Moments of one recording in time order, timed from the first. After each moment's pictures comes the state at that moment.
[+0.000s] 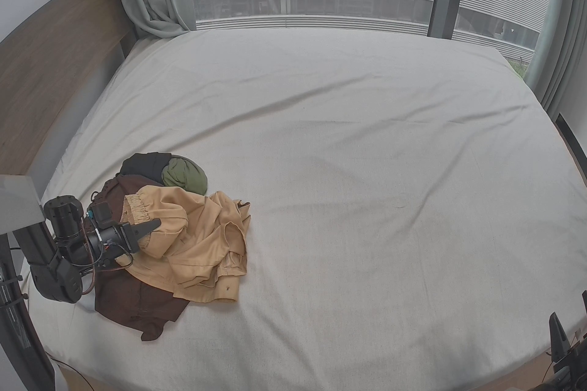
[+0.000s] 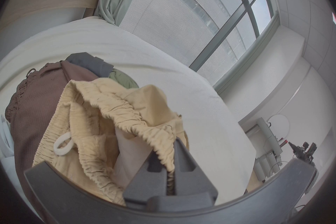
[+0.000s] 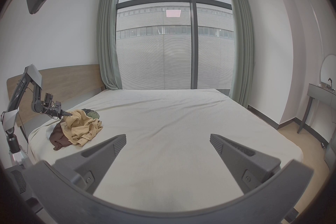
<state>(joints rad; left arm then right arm) 0.16 2.18 -0.48 -1.38 -0.76 -0.30 0.00 0.02 -0.02 -0.01 0.00 0.00</state>
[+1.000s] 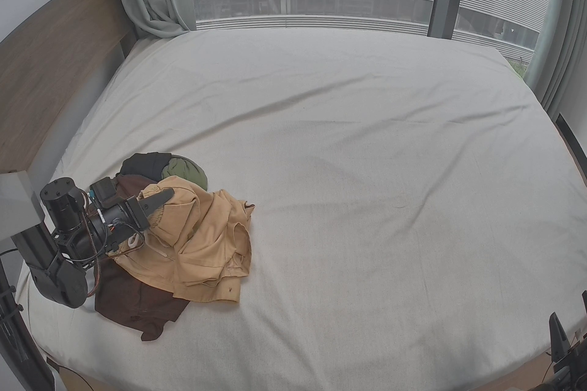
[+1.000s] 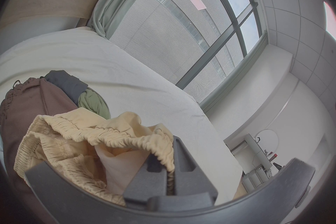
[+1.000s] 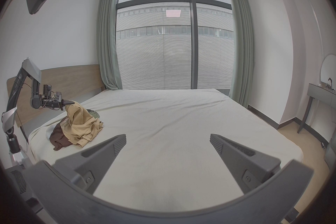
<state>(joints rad) 0.01 2.04 -0.44 -1.54 -0.64 -0.54 0.00 0.02 -0.02 -0.01 0.00 0.00</state>
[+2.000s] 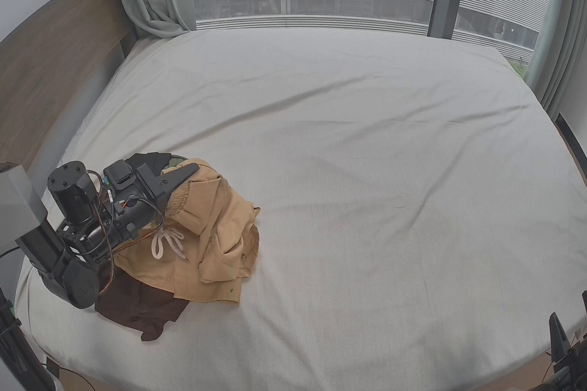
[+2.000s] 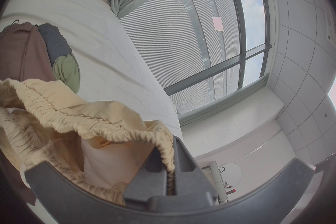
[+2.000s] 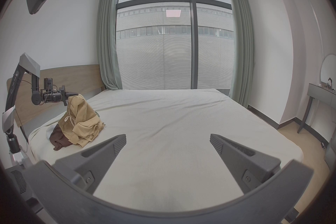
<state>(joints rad) -0.17 1.96 -0.50 -1.54 -0.52 -1.01 0.00 0.02 -0.02 -0.01 0.00 0.00</state>
